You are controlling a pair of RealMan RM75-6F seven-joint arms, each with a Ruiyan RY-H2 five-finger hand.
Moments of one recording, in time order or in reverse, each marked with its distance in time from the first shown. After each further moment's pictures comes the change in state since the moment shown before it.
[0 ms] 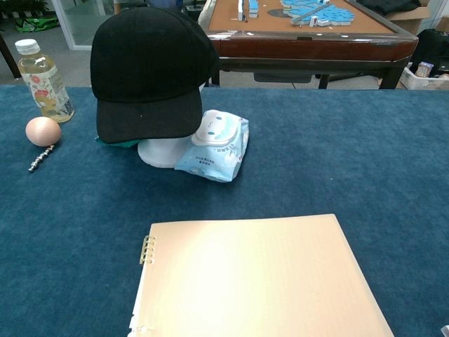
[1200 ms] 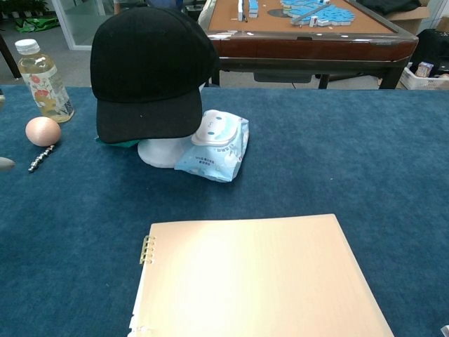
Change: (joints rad) left arm -0.145 -0.150 -0.051 -0.032 0.105 -0.065 -0.091; right arm 0.037 0.034 0.061 0.058 0.007 -0.015 0.016
